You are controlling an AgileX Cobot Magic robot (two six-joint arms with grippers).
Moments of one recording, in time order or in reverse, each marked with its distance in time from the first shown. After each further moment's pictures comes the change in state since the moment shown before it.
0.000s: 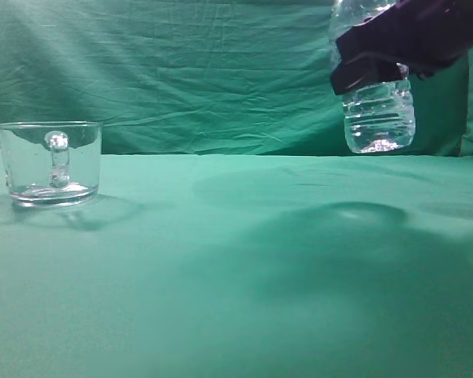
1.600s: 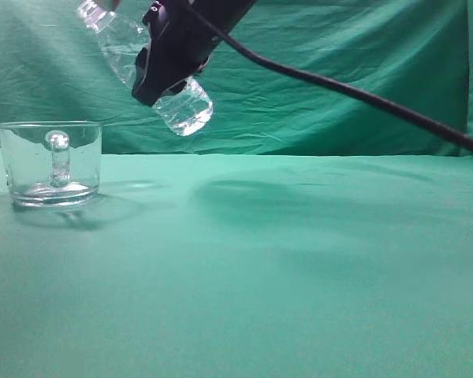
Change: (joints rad) left arm 0.000 0.000 0.000 0.000 0.000 0.000; right arm 0.315 0.558 -0.925 -0.358 0.401 -0.191
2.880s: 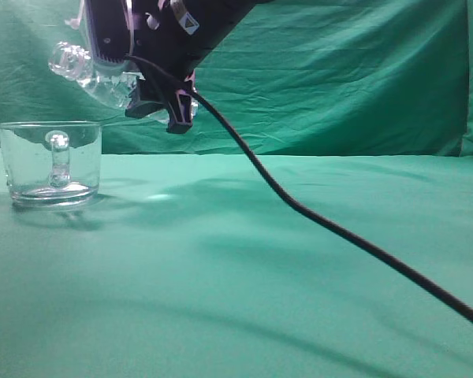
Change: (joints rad) left arm 0.000 0.000 0.000 0.000 0.000 0.000; right arm 0.004 0.022 -0.018 -0.581 -0.043 -0.052
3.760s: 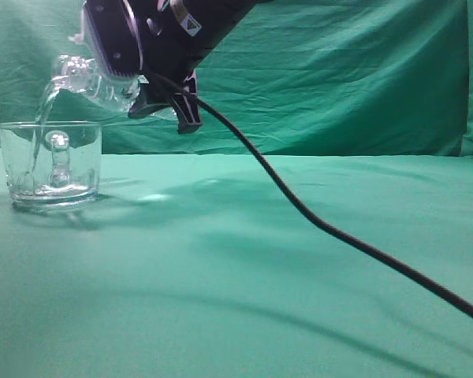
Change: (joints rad) left arm 0.000 0.000 0.000 0.000 0.000 0.000; right arm 0.000 0.000 -0.002 -0.086 0.011 -0.072
